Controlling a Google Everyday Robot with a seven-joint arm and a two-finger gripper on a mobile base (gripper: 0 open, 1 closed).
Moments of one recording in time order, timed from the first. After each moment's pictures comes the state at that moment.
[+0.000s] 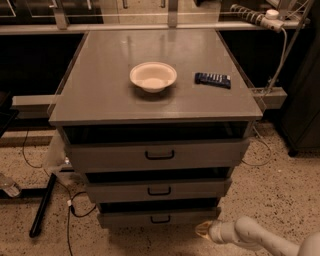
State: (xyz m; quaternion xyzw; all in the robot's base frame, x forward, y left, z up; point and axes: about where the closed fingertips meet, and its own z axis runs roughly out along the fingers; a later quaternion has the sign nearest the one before) arm 0.493 -0.210 0.171 -0.55 0.75 0.16 0.33
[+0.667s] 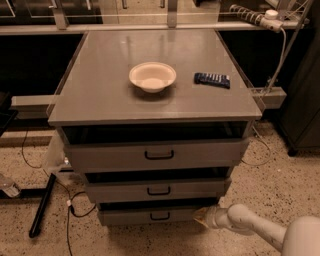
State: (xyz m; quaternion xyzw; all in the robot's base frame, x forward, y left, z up) arm 0.563 -0.201 0.186 -0.56 0.75 0.12 0.34
